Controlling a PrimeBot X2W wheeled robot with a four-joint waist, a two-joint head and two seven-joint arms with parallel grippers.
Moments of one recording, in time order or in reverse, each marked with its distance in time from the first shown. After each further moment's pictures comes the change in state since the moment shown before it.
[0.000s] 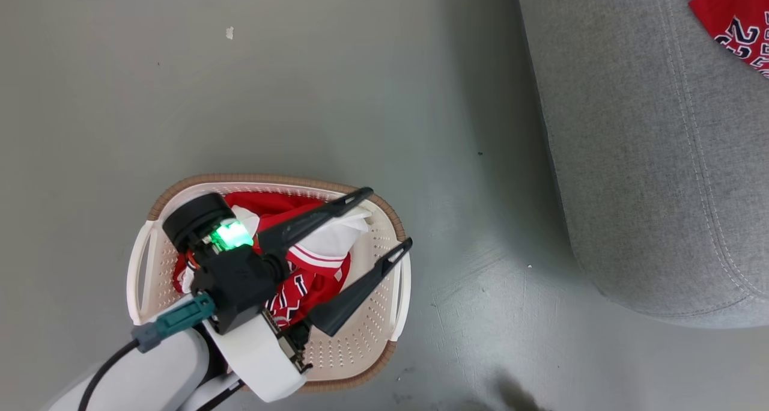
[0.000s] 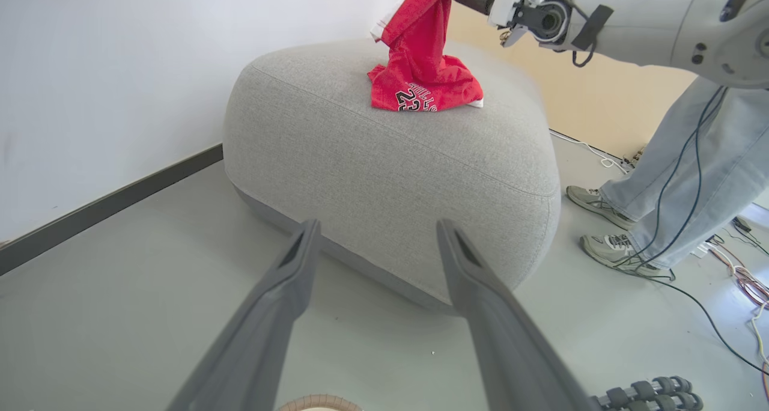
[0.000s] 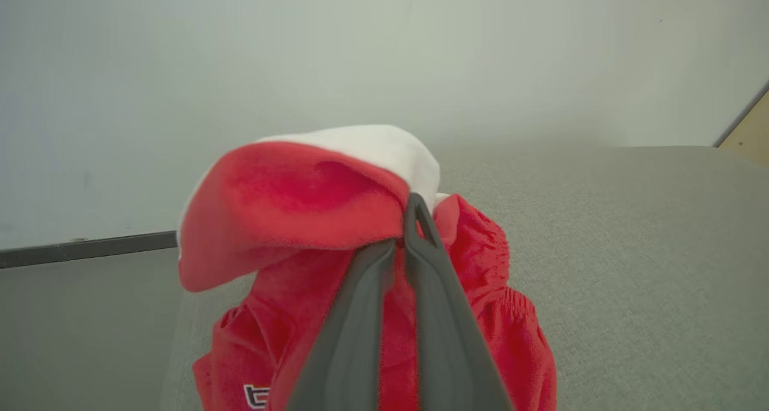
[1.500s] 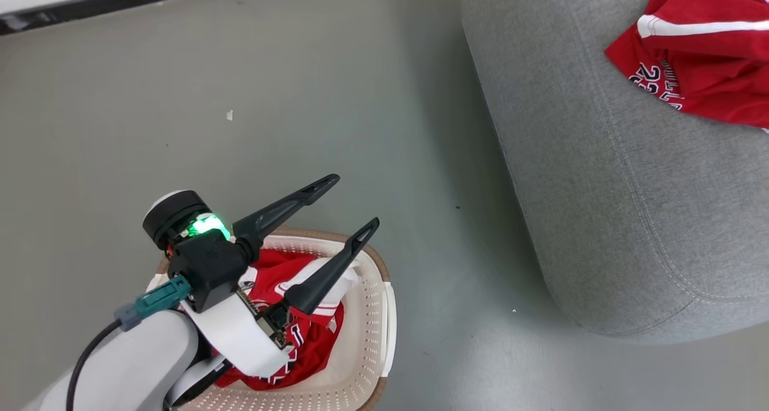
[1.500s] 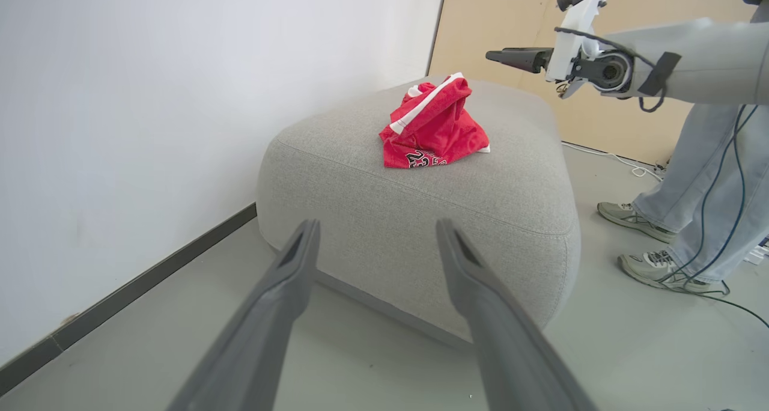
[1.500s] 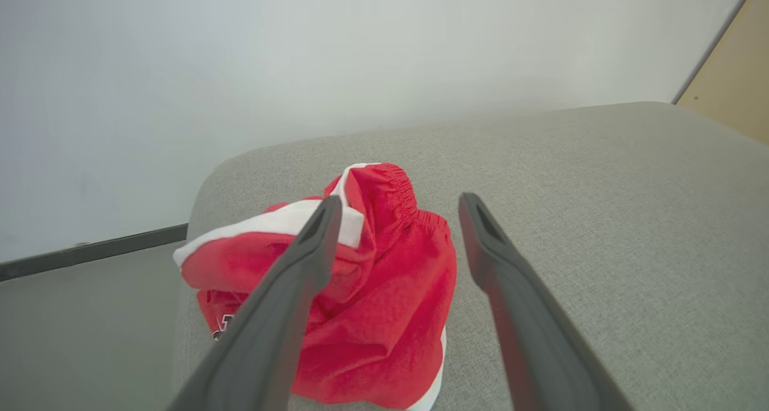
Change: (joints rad) left arm -0.021 -0.003 -0.005 0.149 -0.028 -0.006 -0.123; right arm 0.130 0.055 0.003 0.117 -0.004 0.000 0.000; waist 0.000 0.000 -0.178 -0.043
